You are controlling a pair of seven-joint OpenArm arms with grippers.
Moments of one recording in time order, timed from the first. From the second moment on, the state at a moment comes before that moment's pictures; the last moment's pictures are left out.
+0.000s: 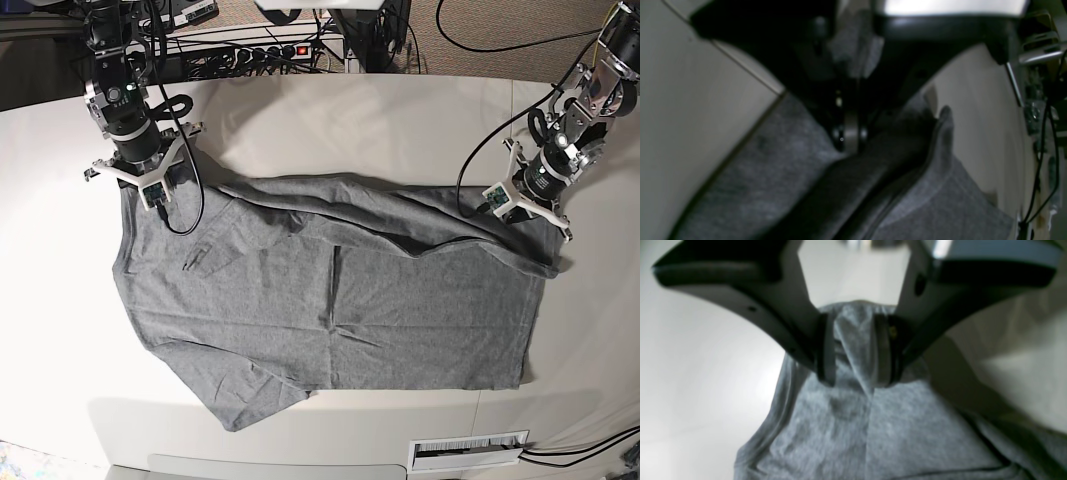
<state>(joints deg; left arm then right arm) 3.0 -45.0 29.4 86.2 8.9 -9.9 12.4 -21.9 25.3 3.6 111.3 1.2 10.8 -42.7</state>
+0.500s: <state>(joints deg) 3.0 -45.0 29.4 86.2 9.2 -10.1 12.0 -20.9 25.3 3.6 111.4 -0.3 6.4 -39.3</state>
